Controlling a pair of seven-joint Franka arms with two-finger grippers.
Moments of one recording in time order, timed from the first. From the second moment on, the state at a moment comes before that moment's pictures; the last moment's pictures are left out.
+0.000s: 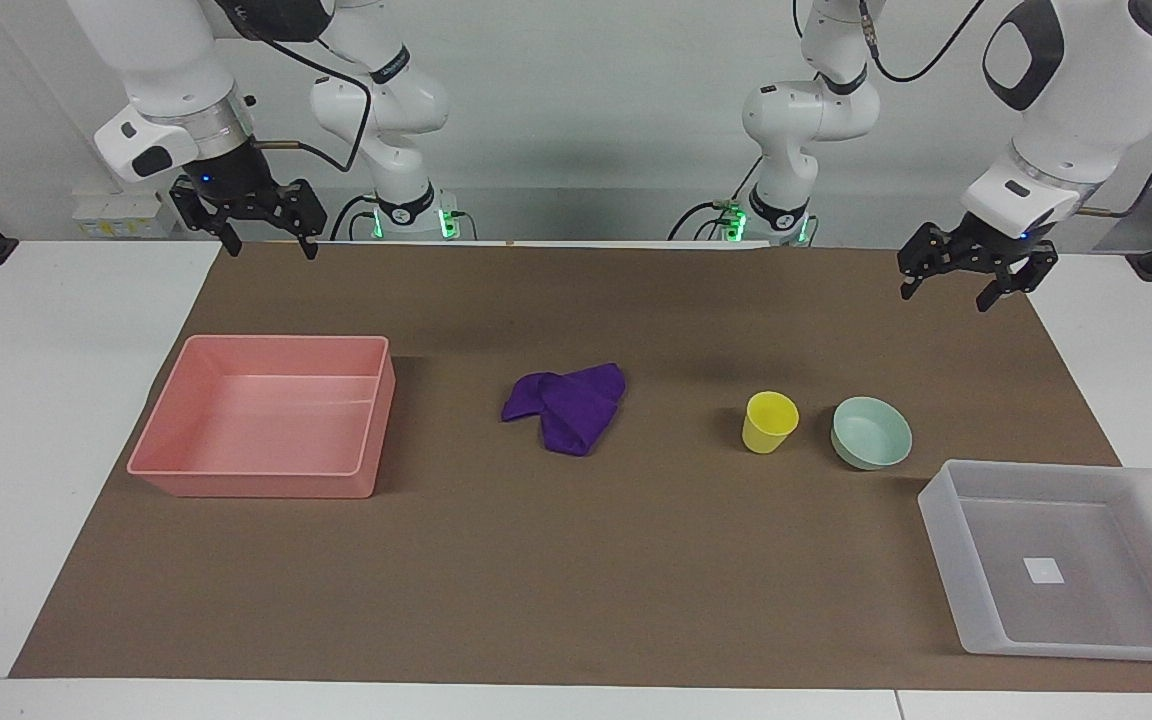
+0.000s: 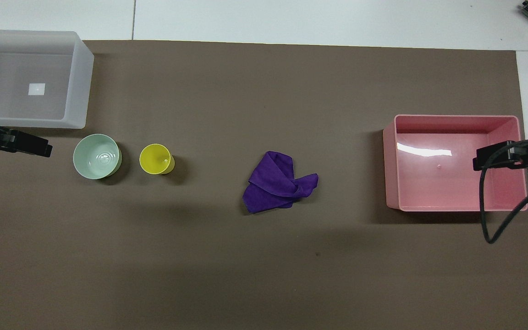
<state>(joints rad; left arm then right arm) 0.00 -0.01 -0.05 -1.63 -0.04 1.63 0.19 0.02 -0.06 -0.03 -1.61 -0.01 1.52 0.05</state>
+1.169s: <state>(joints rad) 0.00 -0.01 -0.05 -1.66 -0.04 1.69 0.19 0.02 -0.07 -0.03 -1.63 -0.01 1.55 0.06</state>
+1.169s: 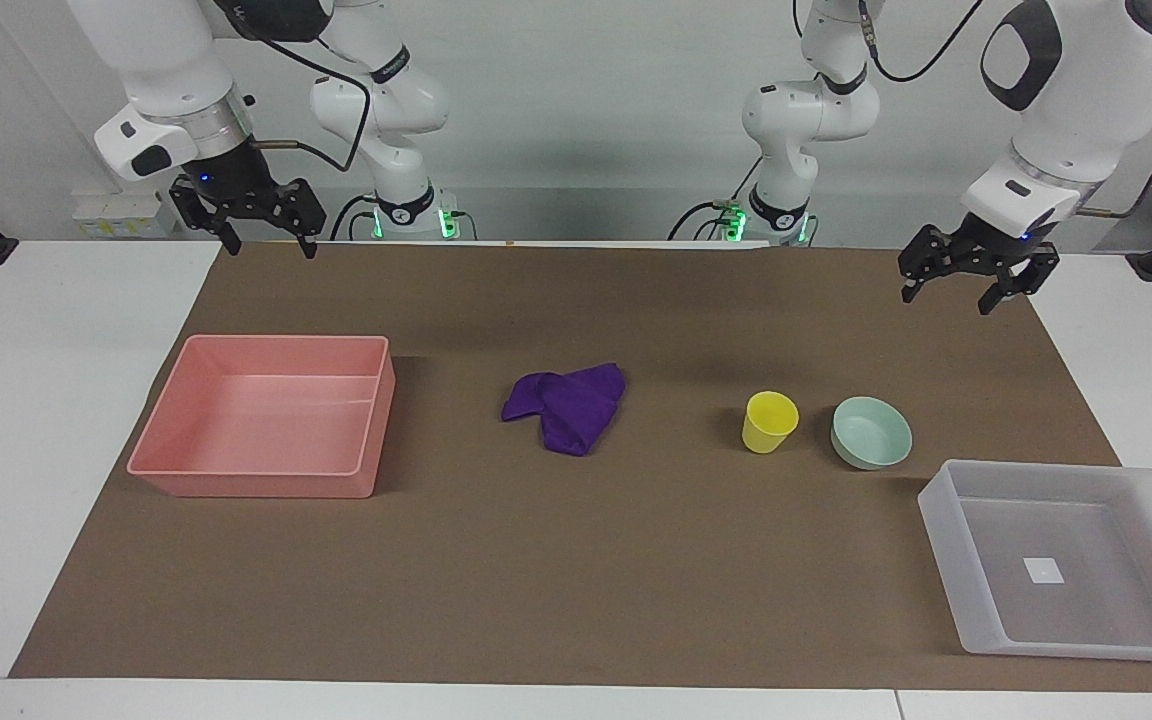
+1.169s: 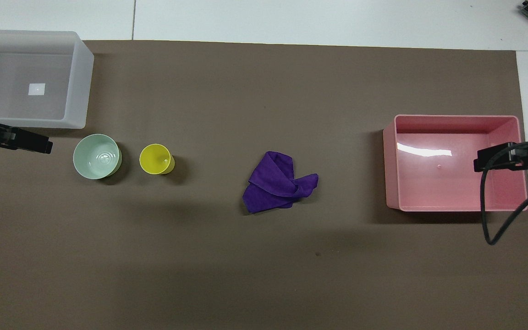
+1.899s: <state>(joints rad) 0.01 -0.01 -0.04 -1.84 -0.04 1.92 0.19 0.32 0.03 -0.02 -1.90 0.00 2.03 0.30</state>
